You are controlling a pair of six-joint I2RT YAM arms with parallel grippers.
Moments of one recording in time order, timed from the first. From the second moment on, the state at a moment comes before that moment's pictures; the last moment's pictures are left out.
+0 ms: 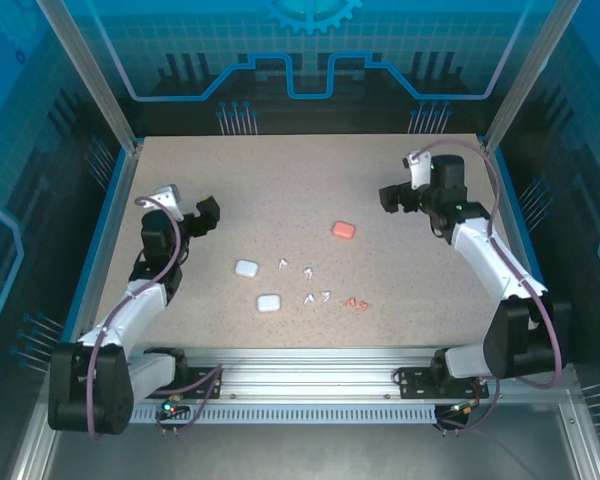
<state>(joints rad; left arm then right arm) 0.00 1.09 0.53 0.27 0.02 -0.41 0.12 1.40 1.13 -0.38 -0.12 -0.14</state>
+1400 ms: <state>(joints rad) 0.00 0.89 0.54 -0.19 0.26 -0.58 0.48 2.30 1.94 -1.21 0.13 -0.60</state>
